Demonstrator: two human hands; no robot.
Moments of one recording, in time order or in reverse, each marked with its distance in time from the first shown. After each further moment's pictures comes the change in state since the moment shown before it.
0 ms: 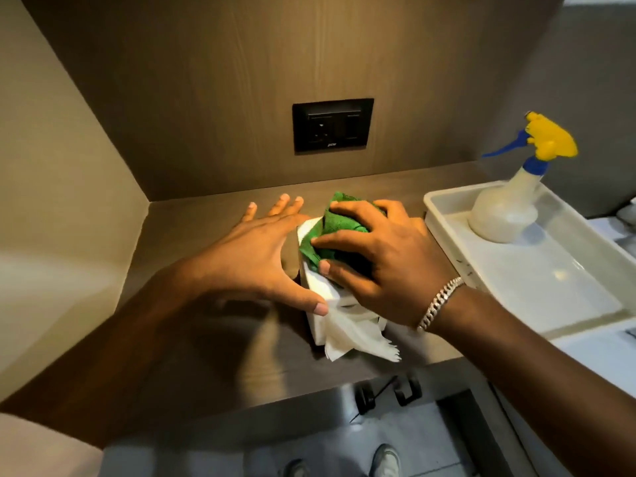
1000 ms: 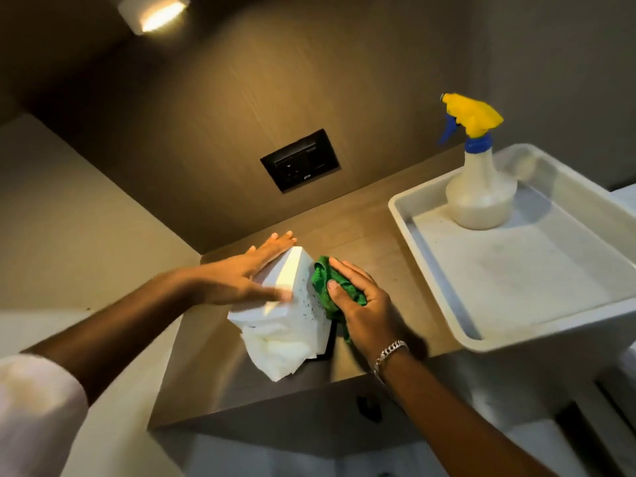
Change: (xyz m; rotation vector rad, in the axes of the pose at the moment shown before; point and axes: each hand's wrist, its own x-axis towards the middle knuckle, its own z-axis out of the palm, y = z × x) left_hand 0.035 0.099 -0.021 0.017 -0.361 -0.355; right_hand -0.058 0.080 0.081 1.486 0.281 0.413
